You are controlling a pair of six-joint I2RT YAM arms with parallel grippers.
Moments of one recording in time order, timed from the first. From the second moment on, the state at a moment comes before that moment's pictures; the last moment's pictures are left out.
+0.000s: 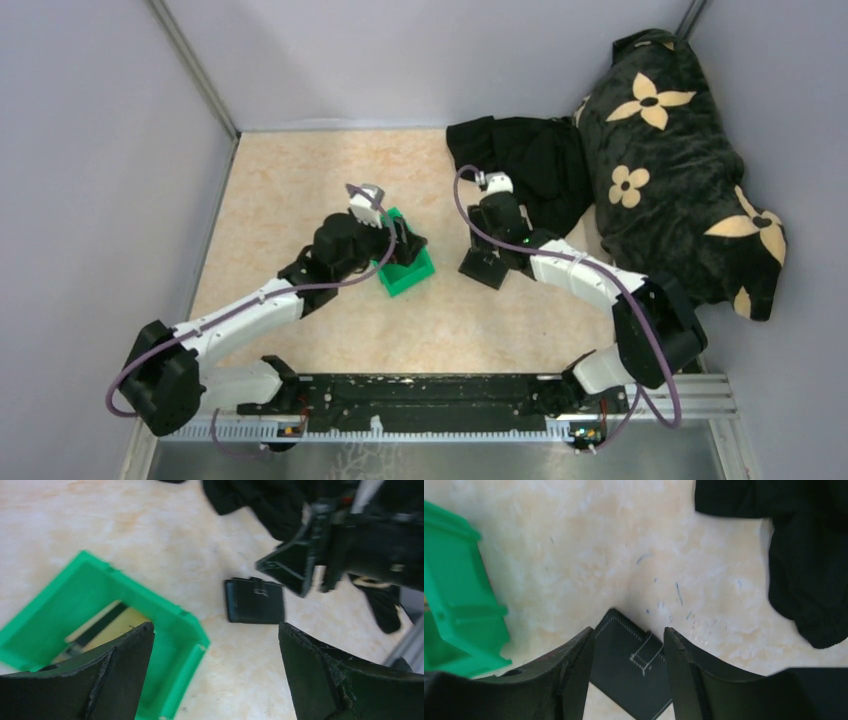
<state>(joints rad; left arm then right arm) -0.67 1.15 0.66 0.21 -0.03 -0.41 0.58 1.43 0.89 -0.11 0.28 0.24</state>
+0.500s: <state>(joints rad) -0.93 1.51 0.71 0.28 0.17 -0.40 0.54 1.34 0.79 -0.12 0.25 0.33</state>
